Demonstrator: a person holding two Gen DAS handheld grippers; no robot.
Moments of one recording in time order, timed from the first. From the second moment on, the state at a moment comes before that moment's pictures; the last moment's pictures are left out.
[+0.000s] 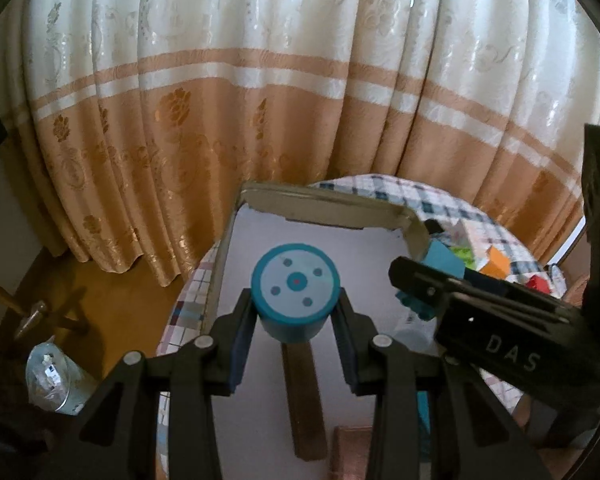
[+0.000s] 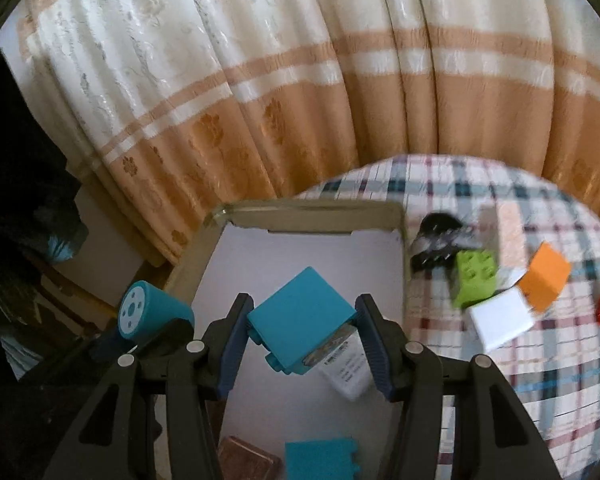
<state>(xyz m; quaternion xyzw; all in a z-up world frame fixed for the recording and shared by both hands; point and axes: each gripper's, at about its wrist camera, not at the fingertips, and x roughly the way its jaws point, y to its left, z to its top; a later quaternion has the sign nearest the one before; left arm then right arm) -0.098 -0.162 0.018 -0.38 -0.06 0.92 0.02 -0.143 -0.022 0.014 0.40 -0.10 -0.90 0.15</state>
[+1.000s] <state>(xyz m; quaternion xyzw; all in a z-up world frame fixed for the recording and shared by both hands) -0.083 -0.131 0.043 -0.34 0.02 0.94 -0.05 -0.101 0.048 0.040 0.33 -0.20 -0.92 0.11</state>
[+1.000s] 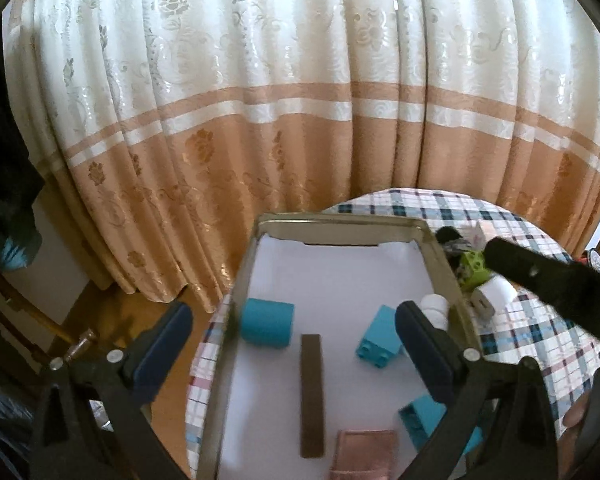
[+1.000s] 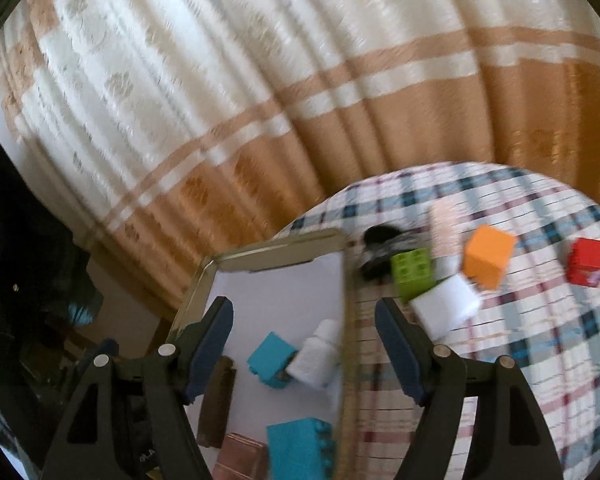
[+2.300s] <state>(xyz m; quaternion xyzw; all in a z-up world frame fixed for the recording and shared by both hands) -0.018 -0.011 0.020 -0.30 0.07 0.95 0.00 0.003 0.164 0.006 0.23 -0.09 -0.96 -0.14</state>
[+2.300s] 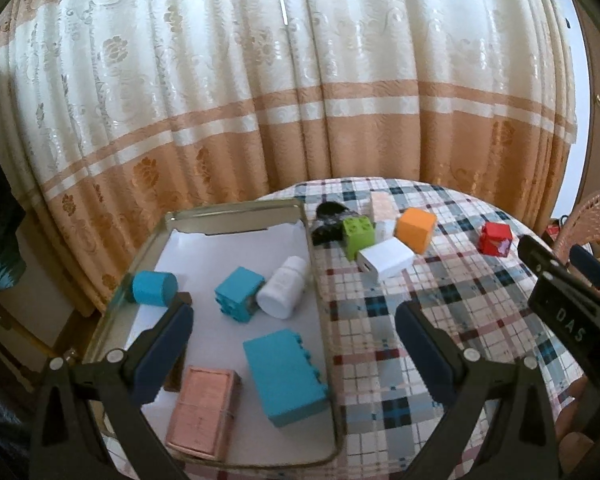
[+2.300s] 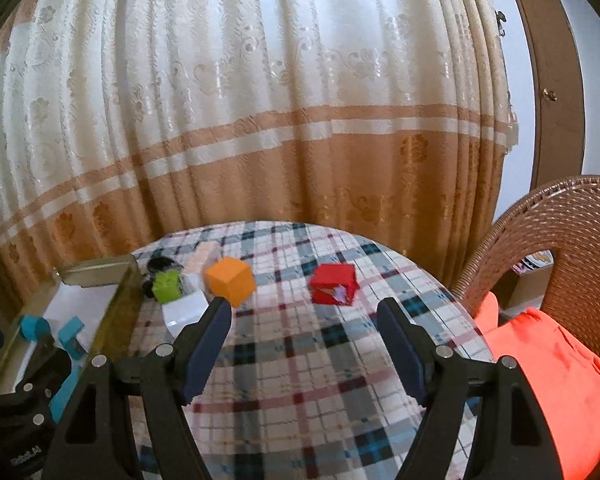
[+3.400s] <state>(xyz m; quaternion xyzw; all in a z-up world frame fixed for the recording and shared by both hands) 0.008 0.063 -0.003 -0.30 0.11 0.94 0.07 -0.009 0.239 -0.011 0.30 -0.12 -0.93 -0.14</state>
